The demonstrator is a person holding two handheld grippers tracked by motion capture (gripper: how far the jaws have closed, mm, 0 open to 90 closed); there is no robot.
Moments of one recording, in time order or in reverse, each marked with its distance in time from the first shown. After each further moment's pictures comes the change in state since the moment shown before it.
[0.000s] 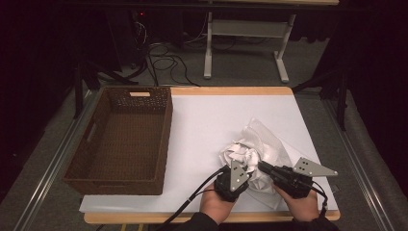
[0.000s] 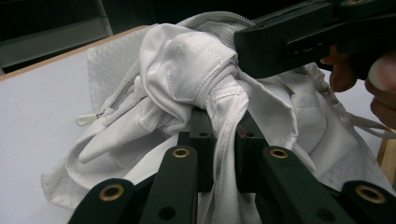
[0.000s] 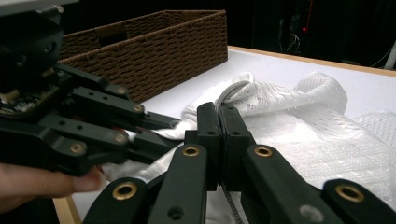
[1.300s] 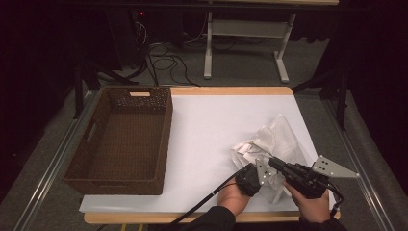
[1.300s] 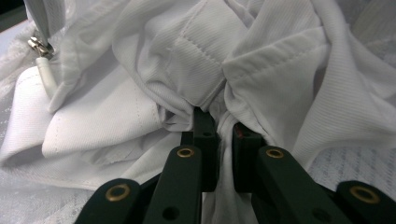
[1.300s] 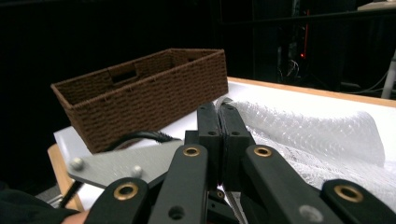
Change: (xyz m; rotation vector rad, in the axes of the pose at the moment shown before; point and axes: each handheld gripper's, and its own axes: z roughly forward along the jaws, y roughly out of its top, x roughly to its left) left arm -0.020 -0.014 0.081 0.174 0.020 0.116; right arm -0.003 0.019 -0.029 -0.125 0.021 0.040
